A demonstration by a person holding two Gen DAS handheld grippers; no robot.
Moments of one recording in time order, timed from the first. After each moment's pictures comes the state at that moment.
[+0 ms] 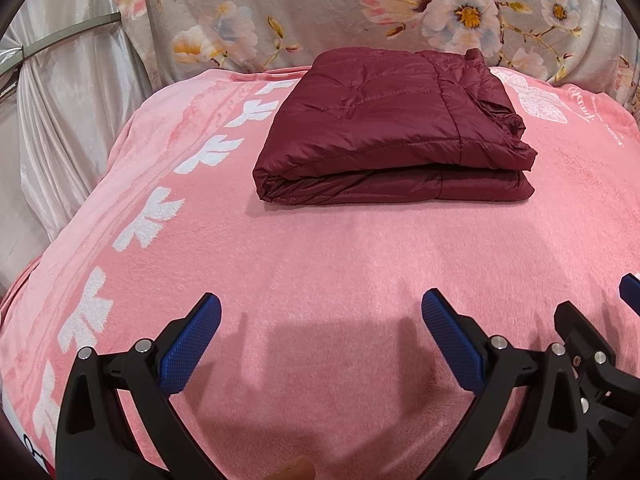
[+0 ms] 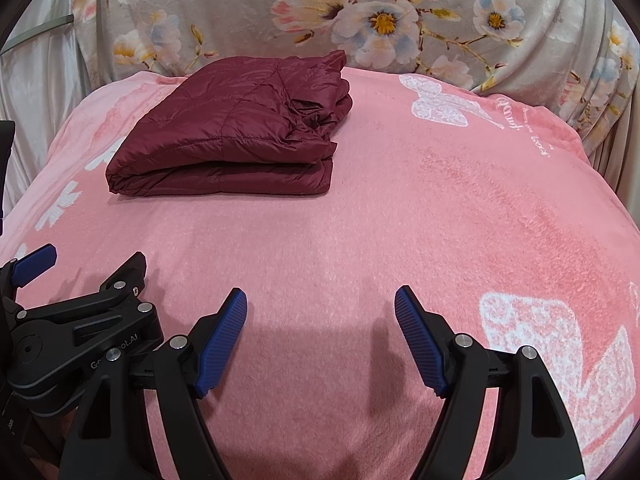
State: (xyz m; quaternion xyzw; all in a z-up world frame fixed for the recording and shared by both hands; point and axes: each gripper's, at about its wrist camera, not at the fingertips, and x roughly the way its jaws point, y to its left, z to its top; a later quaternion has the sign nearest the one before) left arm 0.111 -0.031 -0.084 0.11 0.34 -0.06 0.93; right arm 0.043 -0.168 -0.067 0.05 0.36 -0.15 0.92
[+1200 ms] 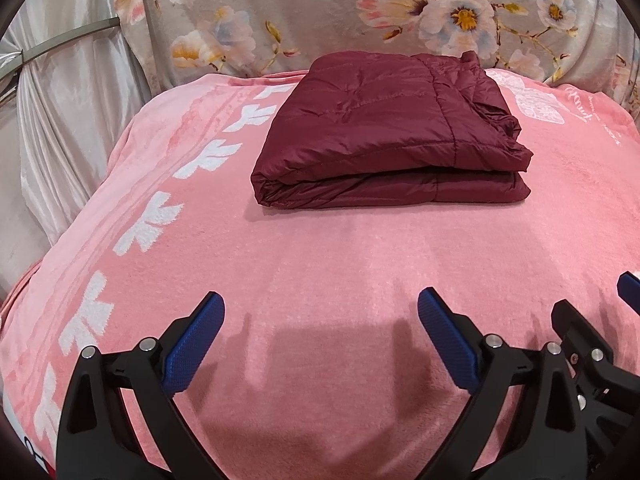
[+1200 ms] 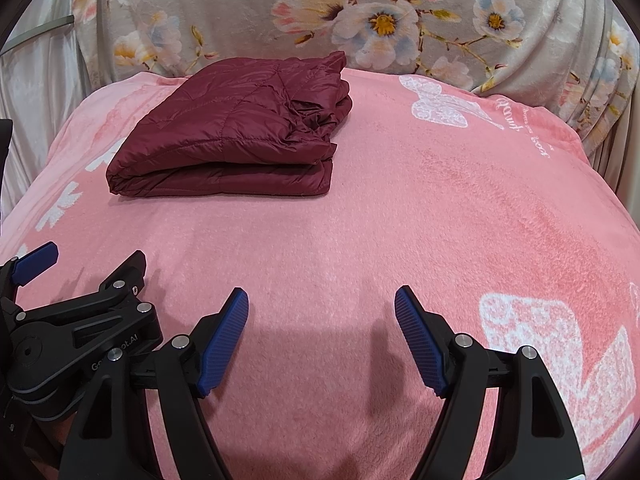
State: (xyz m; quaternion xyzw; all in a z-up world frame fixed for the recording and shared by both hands) left arm 0.110 -0.036 -0.082 0.11 0.33 -0.06 0.93; right arm 0.043 -0.167 -0.067 0.05 0.36 -0.15 0.92
